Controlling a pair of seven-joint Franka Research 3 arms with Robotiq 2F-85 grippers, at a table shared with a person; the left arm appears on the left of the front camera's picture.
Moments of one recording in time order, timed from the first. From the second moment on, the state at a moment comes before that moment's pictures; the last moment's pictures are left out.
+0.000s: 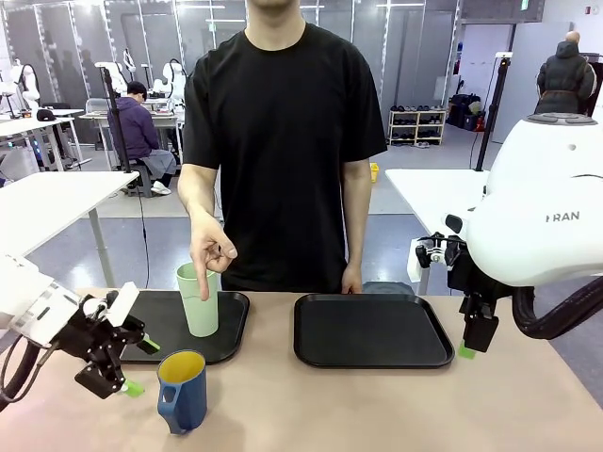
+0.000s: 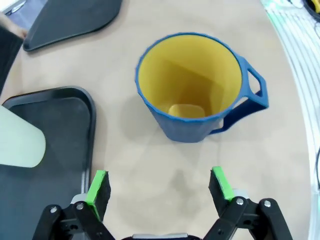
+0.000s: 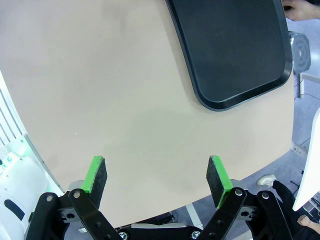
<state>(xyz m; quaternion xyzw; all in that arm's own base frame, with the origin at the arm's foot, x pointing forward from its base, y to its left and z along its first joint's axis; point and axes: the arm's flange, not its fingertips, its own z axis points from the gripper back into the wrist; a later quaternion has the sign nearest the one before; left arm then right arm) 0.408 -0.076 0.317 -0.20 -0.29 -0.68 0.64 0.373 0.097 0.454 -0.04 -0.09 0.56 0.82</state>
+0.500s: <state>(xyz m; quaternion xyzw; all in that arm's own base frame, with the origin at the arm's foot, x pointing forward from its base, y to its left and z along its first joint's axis) 0.424 -0.060 0.306 -0.29 -0.30 -0.69 0.59 0.373 0.097 0.454 -0.04 -0.09 0.56 0.82</state>
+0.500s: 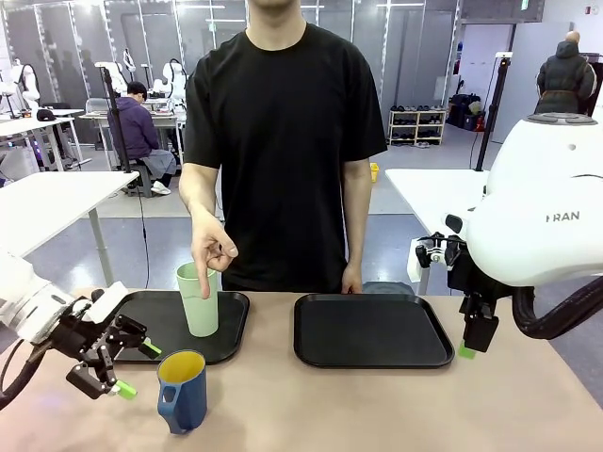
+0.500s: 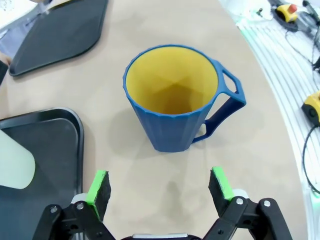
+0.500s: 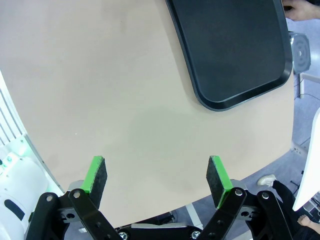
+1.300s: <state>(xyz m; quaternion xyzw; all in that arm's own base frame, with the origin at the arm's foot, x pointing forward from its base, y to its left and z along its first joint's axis) 0.431 -0.057 0.299 -0.33 -0.31 -0.69 0.57 0.373 0.097 0.454 -0.04 -0.09 0.56 0.82</state>
